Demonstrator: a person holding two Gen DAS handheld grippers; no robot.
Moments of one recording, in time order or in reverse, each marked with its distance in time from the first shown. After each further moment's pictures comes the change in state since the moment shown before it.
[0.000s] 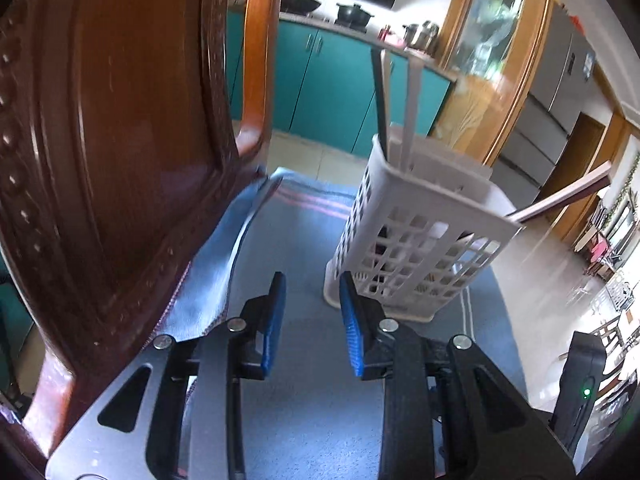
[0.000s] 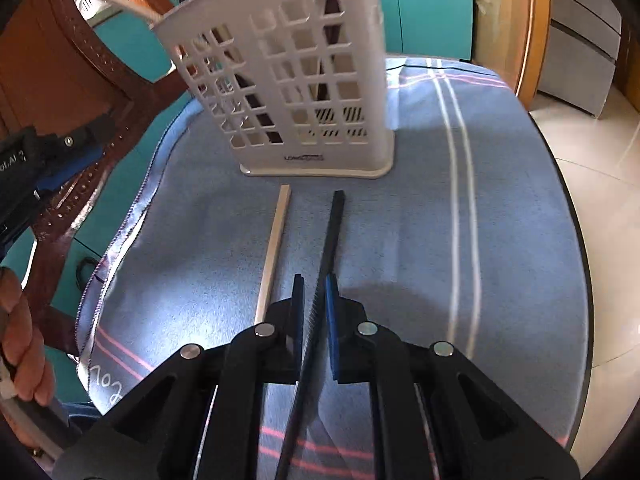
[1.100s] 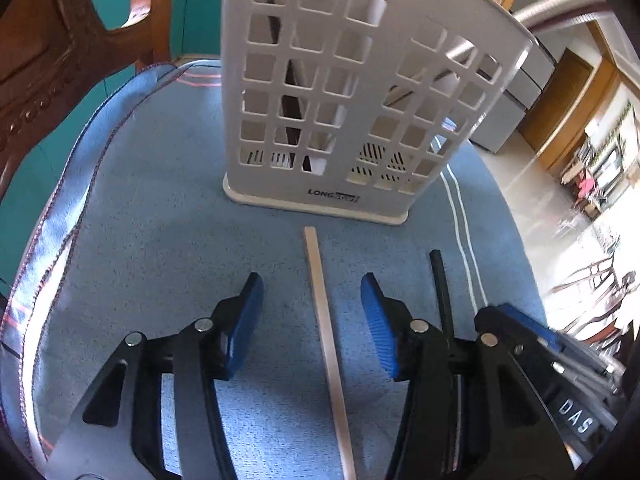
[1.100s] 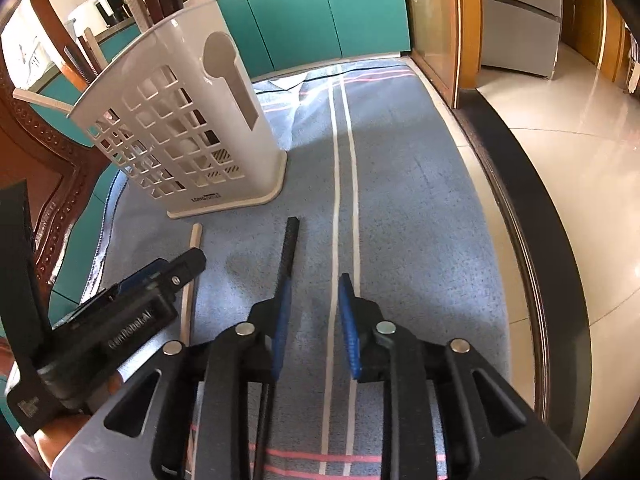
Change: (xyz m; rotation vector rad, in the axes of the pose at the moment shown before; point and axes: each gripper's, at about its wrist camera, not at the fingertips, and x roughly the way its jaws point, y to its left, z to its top) left arm 0.081 -0.067 -0.070 0.134 0.267 -0.062; right arm -0.022 -0.067 -0.003 0.192 -0.063 -0.077
